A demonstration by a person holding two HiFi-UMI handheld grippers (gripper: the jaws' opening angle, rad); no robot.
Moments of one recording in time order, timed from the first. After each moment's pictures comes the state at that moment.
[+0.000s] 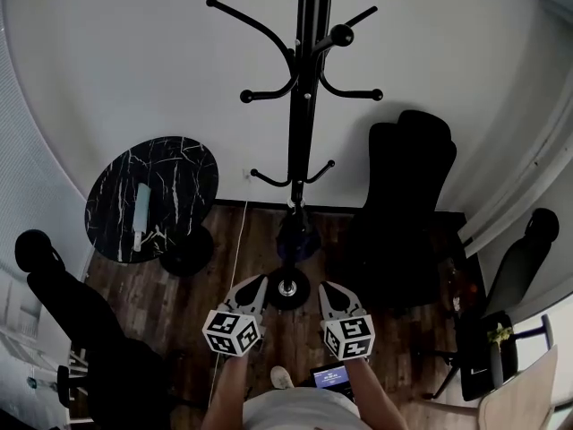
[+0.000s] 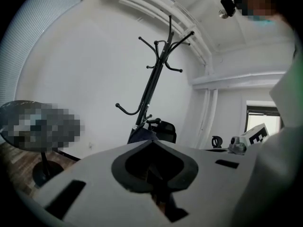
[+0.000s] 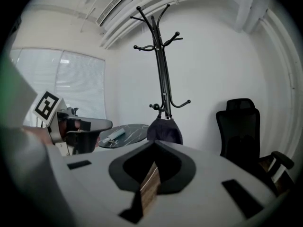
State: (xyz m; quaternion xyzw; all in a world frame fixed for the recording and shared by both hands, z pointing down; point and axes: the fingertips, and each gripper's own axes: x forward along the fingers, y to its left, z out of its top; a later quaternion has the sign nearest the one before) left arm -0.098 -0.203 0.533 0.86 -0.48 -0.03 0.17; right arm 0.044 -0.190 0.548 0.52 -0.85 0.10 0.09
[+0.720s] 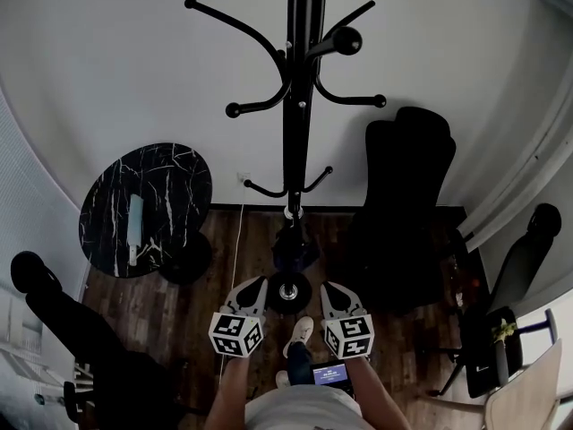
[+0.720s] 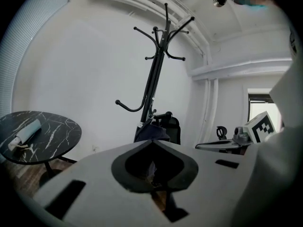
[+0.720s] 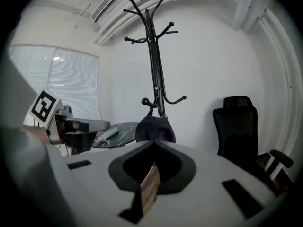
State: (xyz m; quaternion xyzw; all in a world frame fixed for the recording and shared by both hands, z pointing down) left arm -0.097 -0.250 0.552 0.86 -0.48 0.01 0.14; right arm 0.050 -0.233 0.566 0.54 -0.83 0.11 0.10
